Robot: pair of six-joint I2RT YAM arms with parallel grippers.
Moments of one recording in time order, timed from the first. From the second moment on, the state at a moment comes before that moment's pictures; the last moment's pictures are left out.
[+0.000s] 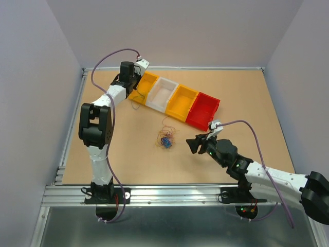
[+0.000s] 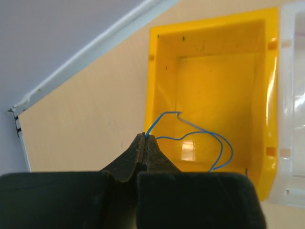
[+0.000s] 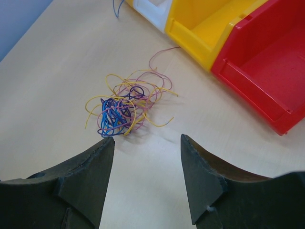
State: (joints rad) left arm -0.22 2.00 1.58 -0.08 -0.04 0.42; right arm 0.90 0.89 0.27 0.44 0.31 0.39
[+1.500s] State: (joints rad) left arm -0.23 1.74 1.19 -0.19 0.15 0.47; right arm 0.90 1.05 0.29 0.43 0.26 0.42
